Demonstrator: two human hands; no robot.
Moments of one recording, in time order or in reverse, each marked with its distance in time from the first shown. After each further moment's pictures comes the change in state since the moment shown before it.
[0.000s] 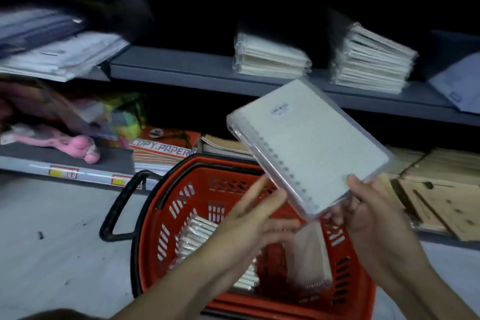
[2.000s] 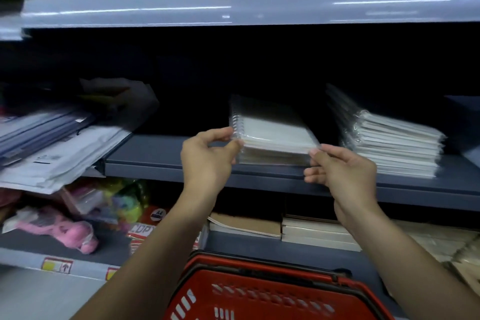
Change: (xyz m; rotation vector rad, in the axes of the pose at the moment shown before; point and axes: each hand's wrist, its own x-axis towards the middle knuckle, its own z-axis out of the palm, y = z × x) left_hand 0.153 0.209 -0.010 0.507 0.617 0.659; right_hand 0.220 -0.071 0.079 -0.140 0.234 -0.257
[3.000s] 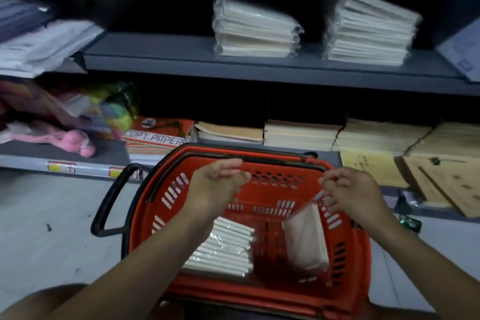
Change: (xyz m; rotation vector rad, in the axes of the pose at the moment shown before) left_hand -0.191 -0.111 -0.030 -0.002 -0.302 -0.502; right_hand -0.119 0.108 -0.170 -0.720 -0.168 0.218
